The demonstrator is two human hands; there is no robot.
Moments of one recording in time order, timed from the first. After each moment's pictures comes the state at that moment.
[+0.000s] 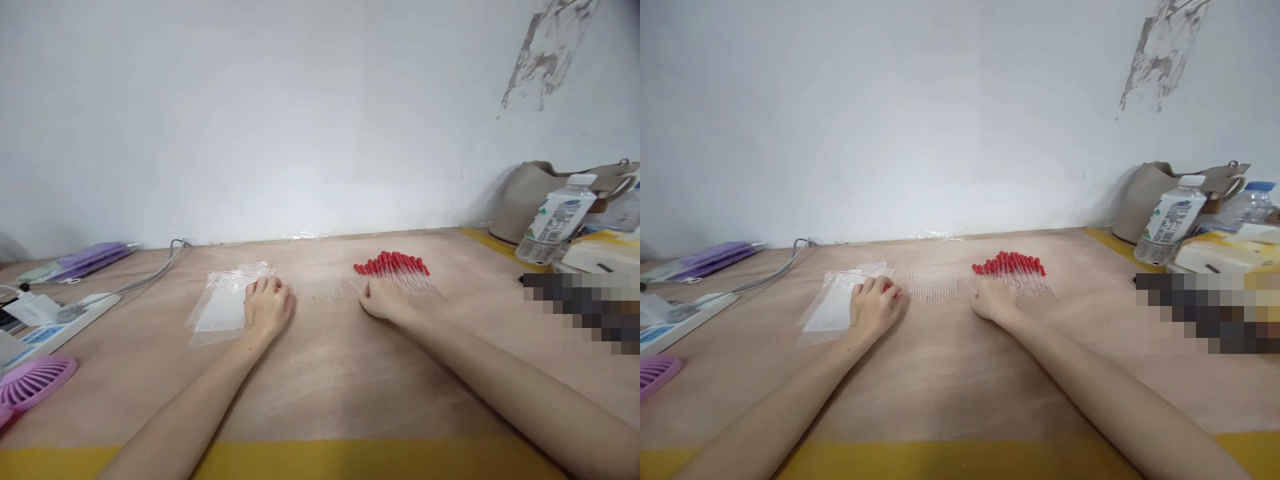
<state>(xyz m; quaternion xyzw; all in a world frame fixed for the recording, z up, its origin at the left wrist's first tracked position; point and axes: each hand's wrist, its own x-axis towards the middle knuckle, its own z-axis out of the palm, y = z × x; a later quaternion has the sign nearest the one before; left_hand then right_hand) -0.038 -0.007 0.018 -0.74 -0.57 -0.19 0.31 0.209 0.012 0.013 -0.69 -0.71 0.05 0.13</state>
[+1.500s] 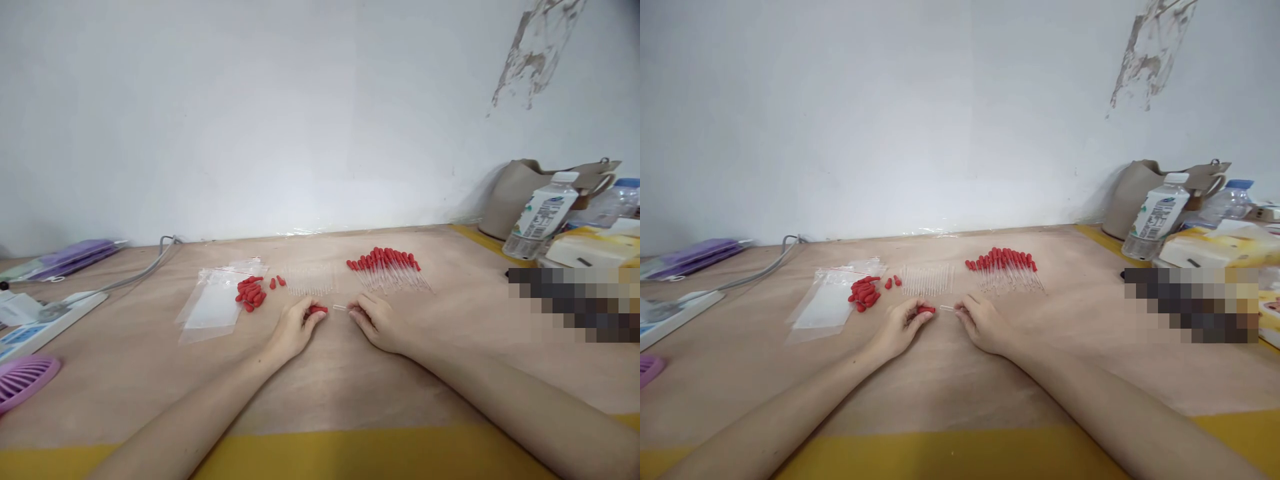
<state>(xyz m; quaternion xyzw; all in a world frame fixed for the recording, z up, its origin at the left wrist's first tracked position) 0.011 -0.035 0.000 -0.80 -0.43 -0.37 -0.20 0.221 -0.035 -0.014 -0.38 -0.85 0.06 0.36</state>
